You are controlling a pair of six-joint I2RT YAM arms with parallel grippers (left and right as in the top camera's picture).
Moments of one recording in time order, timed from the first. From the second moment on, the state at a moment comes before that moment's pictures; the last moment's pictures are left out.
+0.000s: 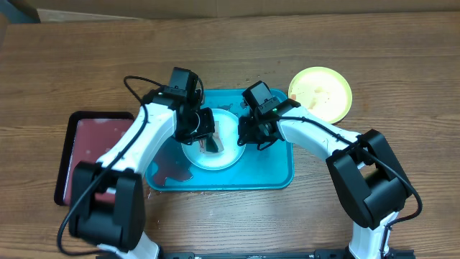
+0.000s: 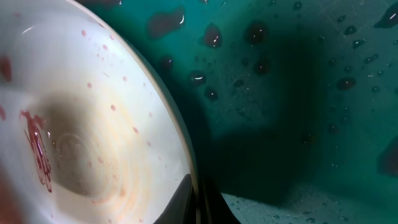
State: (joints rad) left arm -0.25 1.78 1.21 -0.77 0.28 -0.45; right arm 0.57 2.00 1.28 -0.52 -0.24 0.56
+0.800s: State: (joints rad) left arm -0.25 1.86 1.42 -1.02 -0.31 -0.53; right arm 0.57 2.00 1.28 -0.51 -0.25 0.56
